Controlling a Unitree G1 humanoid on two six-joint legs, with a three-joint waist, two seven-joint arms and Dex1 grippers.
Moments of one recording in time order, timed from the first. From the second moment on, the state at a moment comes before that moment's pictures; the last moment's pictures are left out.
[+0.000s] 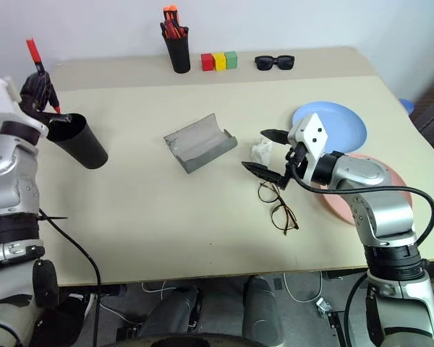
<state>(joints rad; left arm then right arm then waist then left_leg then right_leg) -0.60 0.58 0.38 0.35 -0.29 -0.06 -0.33 -0.41 -0.68 -0.08 -0.23 0.47 0.47 0.89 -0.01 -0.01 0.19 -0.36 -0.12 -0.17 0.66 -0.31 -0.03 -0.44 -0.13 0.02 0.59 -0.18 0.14</state>
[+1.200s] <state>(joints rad) -0.81 0.33 -0.13 0.42 -0.45 0.65 -0.74 -0.38 -0.68 -0.08 -0.20 0.44 0.43 0.86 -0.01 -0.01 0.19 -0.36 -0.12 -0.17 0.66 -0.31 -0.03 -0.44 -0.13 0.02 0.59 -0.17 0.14</state>
